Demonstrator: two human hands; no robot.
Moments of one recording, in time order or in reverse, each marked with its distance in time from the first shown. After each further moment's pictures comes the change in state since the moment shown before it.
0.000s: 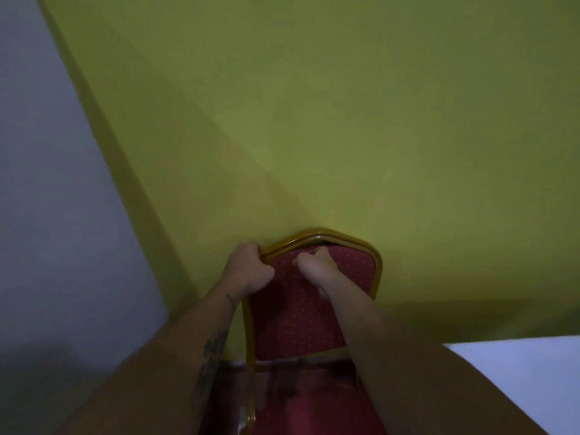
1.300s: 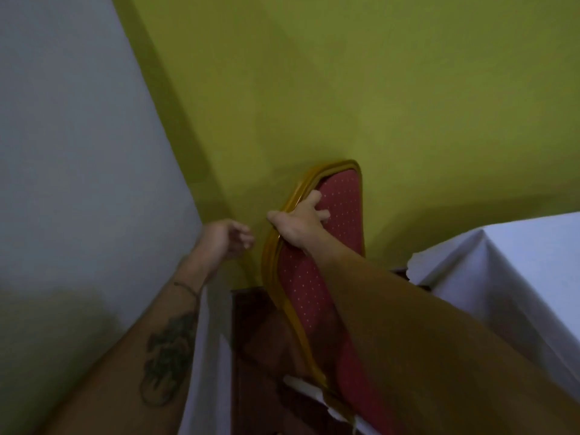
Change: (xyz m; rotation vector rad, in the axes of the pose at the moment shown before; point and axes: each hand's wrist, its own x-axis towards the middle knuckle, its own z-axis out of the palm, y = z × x) left_hand -0.098 -0.169 -0.043 -0.676 -0.164 -0.278; right_hand -0.108 0.052 0.145 -0.025 0.015 -0.049
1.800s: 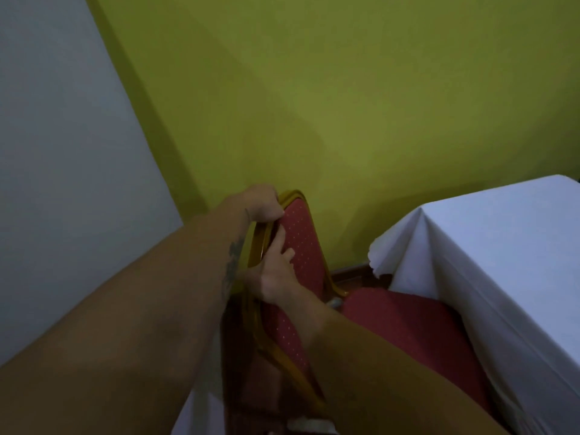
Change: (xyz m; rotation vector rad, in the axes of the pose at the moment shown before) left_hand -0.056 0.067 0.097 1.346 -0.182 0.425; right_hand -0.139 0.076 0.007 -0.027 -0.118 -0.055
